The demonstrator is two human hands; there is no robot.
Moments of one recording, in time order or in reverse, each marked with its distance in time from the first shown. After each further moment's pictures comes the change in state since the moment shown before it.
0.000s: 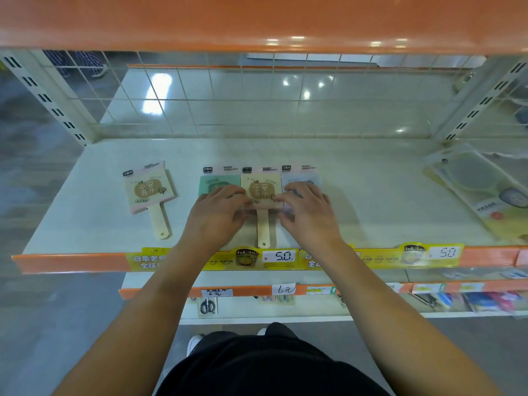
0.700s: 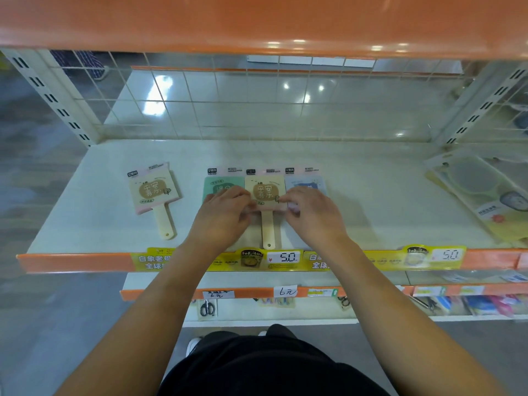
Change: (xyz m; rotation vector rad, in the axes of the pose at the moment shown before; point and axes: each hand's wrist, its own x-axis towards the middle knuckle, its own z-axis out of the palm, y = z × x) left_hand 0.000 0.001 -0.001 -0.024 -0.057 -0.031; right_hand 0.009 -0.006 -0.013 0.044 -0.111 0.044
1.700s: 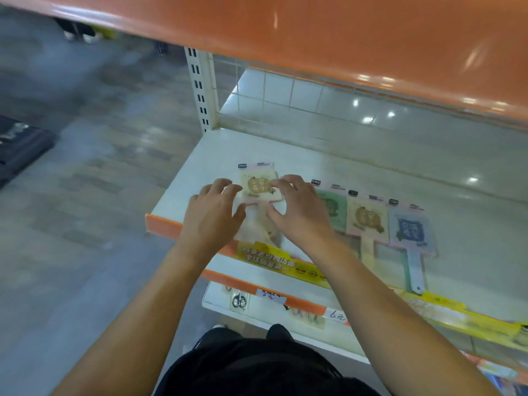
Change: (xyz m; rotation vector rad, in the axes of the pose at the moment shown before) left_hand -0.096 -0.130 -0.087 0.112 0.187 -0.425; right_hand 0.055 -0.190 0.069 0.012 -0.148 -0.217
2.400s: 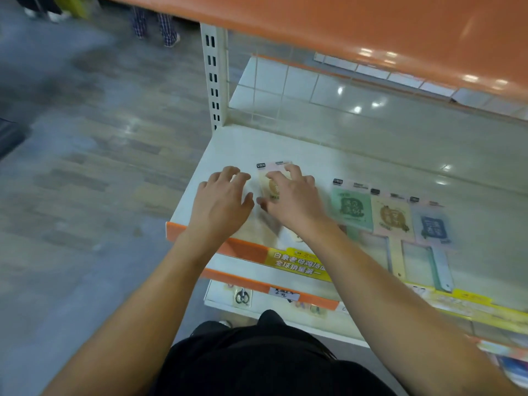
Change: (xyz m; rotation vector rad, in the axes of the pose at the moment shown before) left_hand 0.034 -0.051 -0.001 -0.067 -0.065 0.035; right_hand 0.052 -0.046 0.042 -0.171 -0.094 0.172
